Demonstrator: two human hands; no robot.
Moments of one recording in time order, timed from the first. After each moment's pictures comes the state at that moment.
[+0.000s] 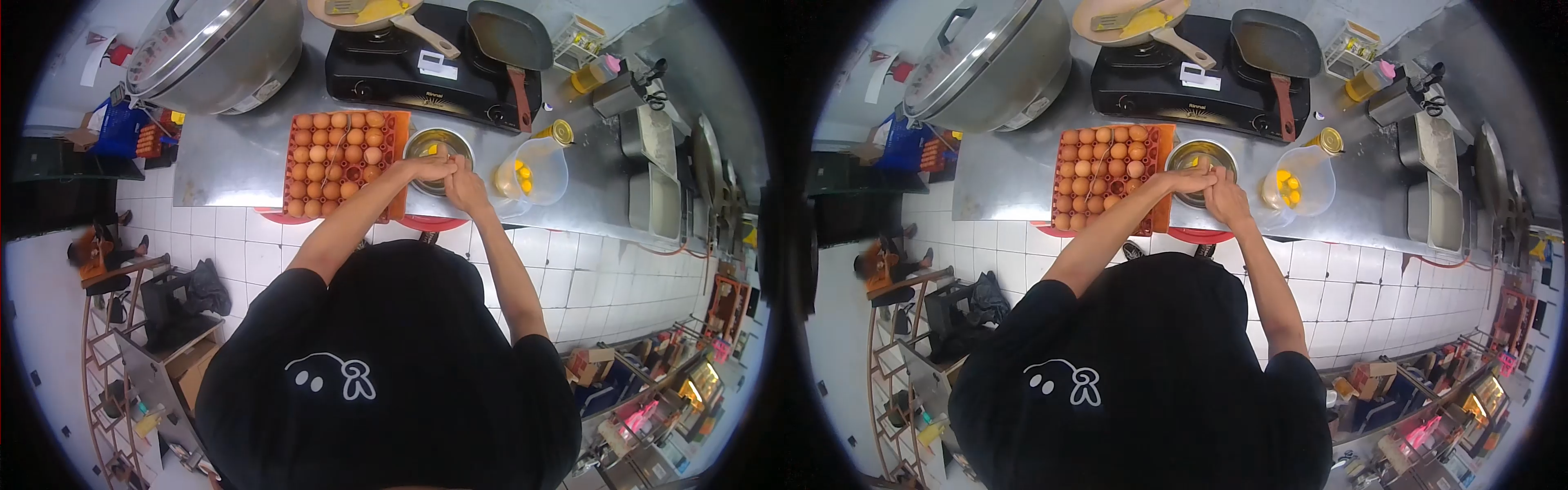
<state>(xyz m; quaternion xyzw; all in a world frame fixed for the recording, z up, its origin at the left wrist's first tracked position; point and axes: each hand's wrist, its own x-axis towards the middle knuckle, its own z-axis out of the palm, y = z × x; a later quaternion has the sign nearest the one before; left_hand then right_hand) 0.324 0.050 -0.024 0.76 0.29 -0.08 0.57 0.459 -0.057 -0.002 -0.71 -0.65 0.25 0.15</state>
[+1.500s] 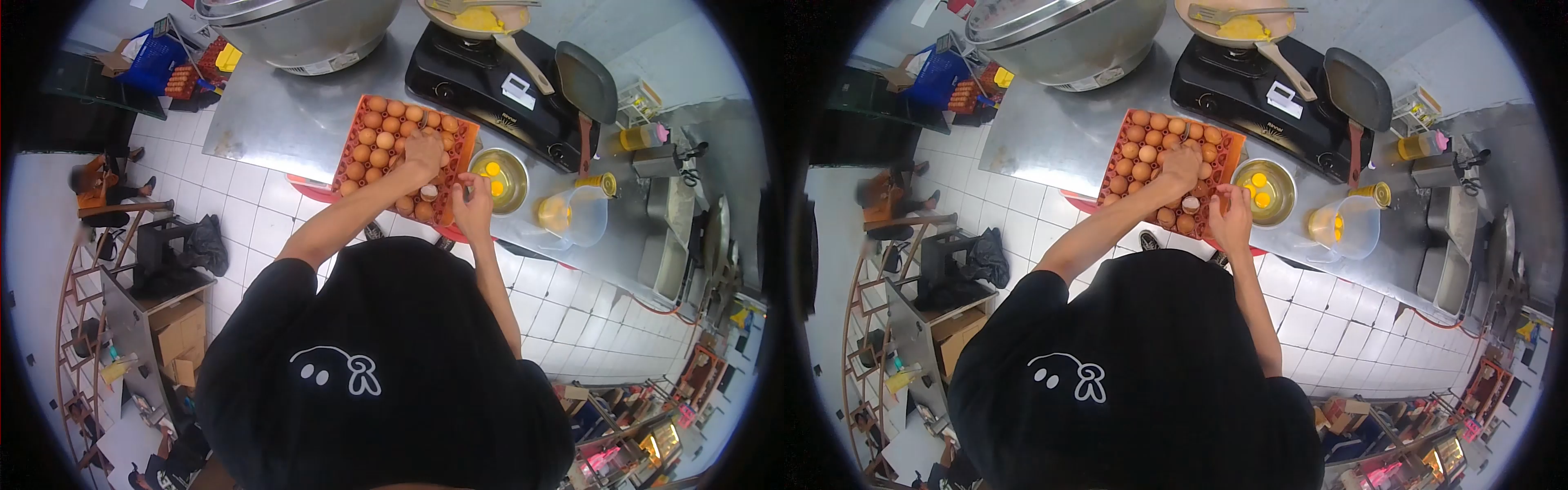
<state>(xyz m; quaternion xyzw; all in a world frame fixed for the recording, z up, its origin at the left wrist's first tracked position) 0.190 0.060 0.008 0.80 0.60 -0.03 0.08 0.318 -0.063 0.040 -0.66 -0.59 0.24 0.39</state>
